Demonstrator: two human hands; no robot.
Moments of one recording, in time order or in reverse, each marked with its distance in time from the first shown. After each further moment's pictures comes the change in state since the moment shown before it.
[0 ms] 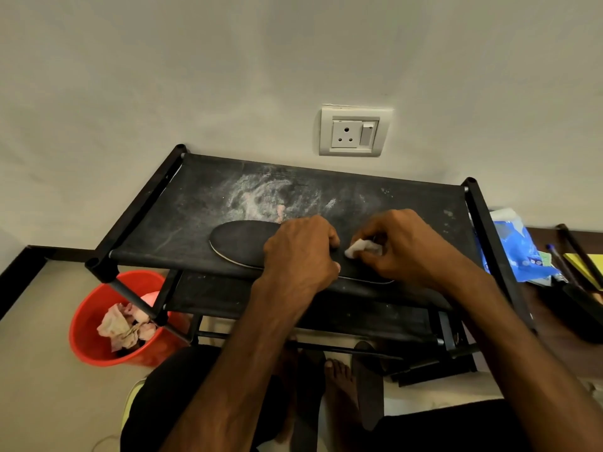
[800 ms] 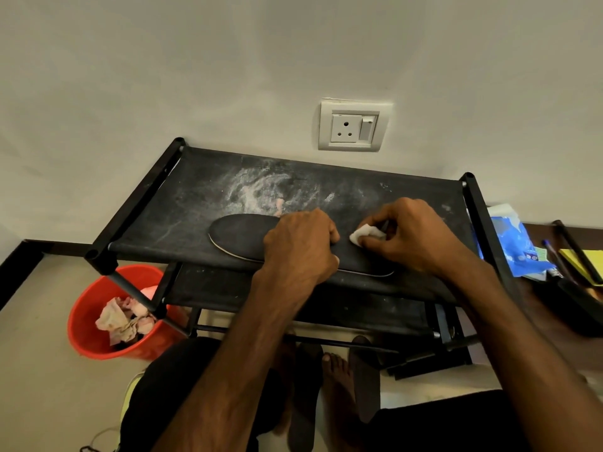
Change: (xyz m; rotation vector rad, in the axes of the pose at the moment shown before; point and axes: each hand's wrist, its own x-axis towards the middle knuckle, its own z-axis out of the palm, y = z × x) left_hand 0.000 0.003 0.000 0.002 -0.003 -0.011; right_hand 0.002 0.016 -0.002 0.014 0.090 0.072
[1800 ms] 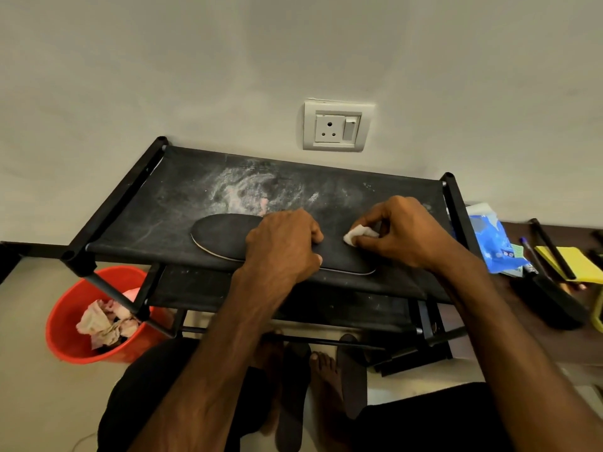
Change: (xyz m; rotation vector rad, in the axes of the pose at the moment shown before) left_hand -0.002 0.003 -0.003 0.017 -0.011 0.000; right_hand -0.001 0.016 -0.012 0.025 -0.074 -0.007
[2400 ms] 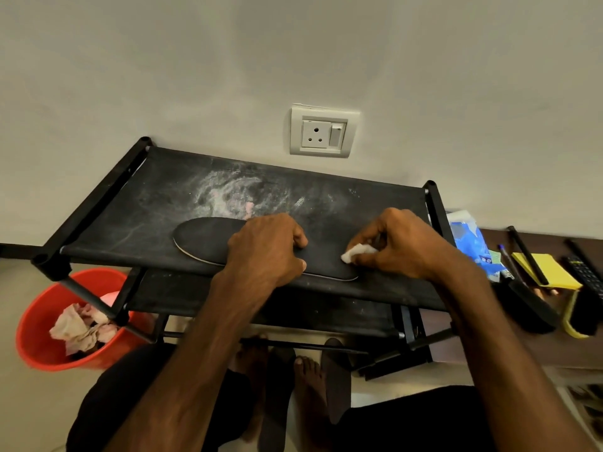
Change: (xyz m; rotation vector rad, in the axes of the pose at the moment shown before) left_hand 0.002 -0.003 0.001 -0.020 -0.009 -0.010; right_hand -0.017 0.003 -0.020 -0.050 -0.119 0.017
